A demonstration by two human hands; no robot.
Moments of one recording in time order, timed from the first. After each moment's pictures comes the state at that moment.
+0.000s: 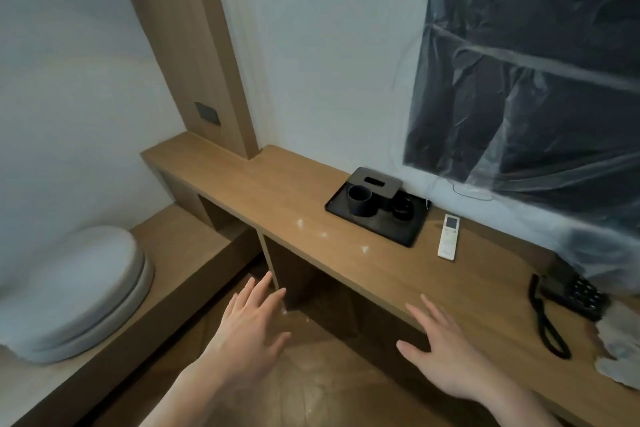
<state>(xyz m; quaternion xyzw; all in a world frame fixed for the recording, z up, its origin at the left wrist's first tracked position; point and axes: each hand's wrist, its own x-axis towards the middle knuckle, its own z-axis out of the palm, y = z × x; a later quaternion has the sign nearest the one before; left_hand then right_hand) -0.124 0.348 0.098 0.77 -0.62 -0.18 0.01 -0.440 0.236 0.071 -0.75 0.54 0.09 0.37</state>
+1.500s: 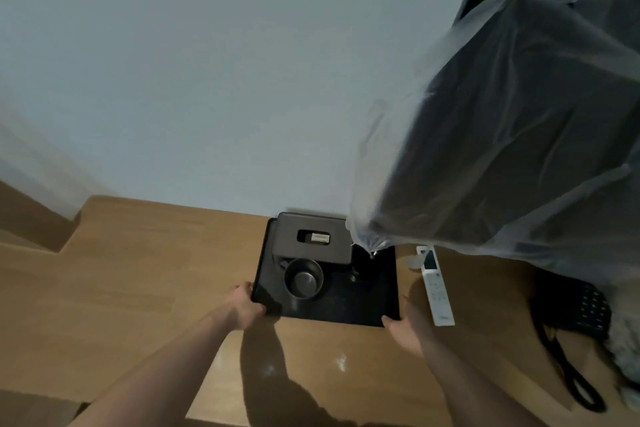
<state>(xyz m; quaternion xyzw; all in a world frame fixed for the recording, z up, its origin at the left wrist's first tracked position) 0.007 -0.258 -0.124 0.70 -0.54 -0.45 -0.09 -0.362 -0.155 -0.141 -0.36 0.79 -0.07 0.50</state>
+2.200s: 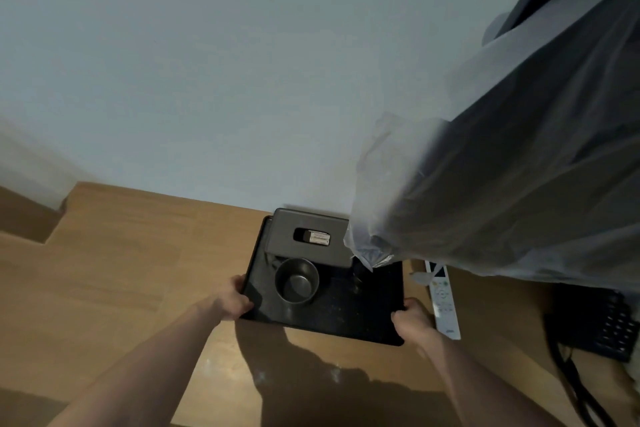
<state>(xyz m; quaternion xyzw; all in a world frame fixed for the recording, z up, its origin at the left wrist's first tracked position) 0.012 -0.292 -0.168 0.71 -0.45 -0.54 -0.05 -0.376 -0.201 -0.166 -0.24 0.83 -0.06 0.50</state>
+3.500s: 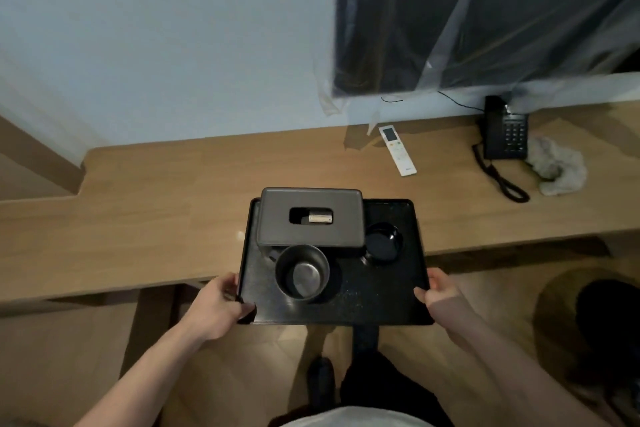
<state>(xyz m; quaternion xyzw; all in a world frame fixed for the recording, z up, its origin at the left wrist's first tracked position) 0.110 0.023 -0.026 0.63 -0.61 -0.48 0.00 -0.265 0.162 -0.047 -0.17 0.81 -0.28 0.49</state>
